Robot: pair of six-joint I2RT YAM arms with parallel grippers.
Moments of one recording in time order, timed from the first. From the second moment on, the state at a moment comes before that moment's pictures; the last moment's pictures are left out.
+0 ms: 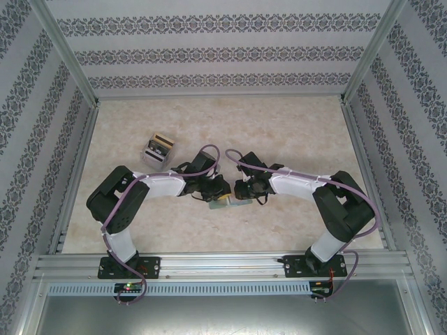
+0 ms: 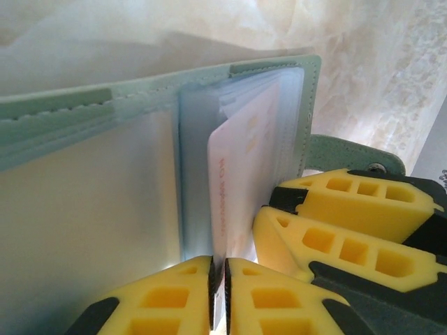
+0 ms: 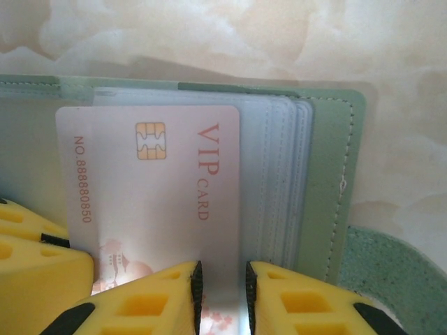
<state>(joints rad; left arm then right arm) -0.65 1.79 0.91 -0.05 0.51 -1.05 0.65 1.65 0.88 -0.41 -0.14 0.49</state>
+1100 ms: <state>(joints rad) -0.57 1.56 0.97 -0.47 0.37 -0.77 0.60 1.56 0.87 -0.32 -0.23 0.49</state>
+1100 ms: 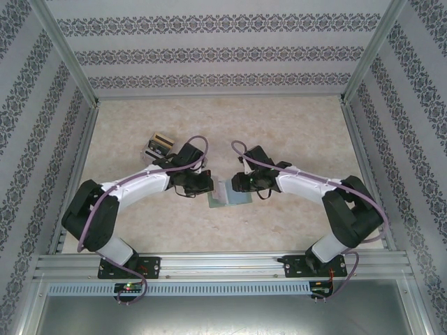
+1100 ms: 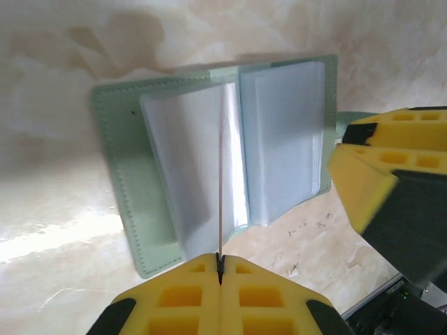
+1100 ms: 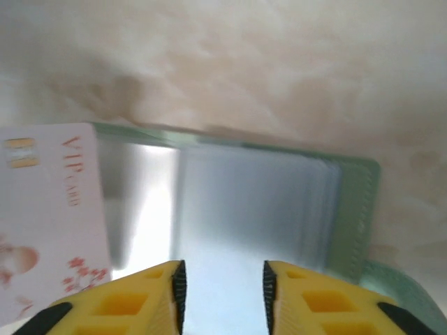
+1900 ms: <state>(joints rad) -0.36 1.40 0.87 -0.02 0.61 -0.97 0.46 1.57 0.90 0.22 -0.74 0.94</state>
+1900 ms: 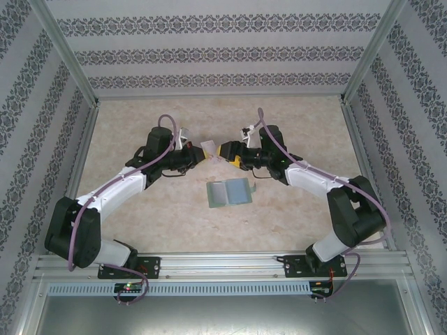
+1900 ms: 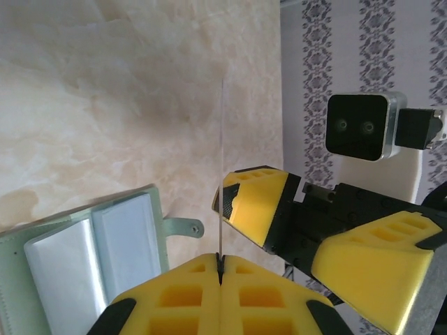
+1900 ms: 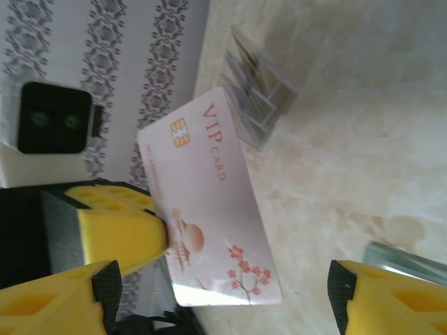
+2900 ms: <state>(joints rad) -0.30 1.36 0.80 0.18 0.66 -1.14 0.45 1.65 0.91 0.52 -0.85 1.28</state>
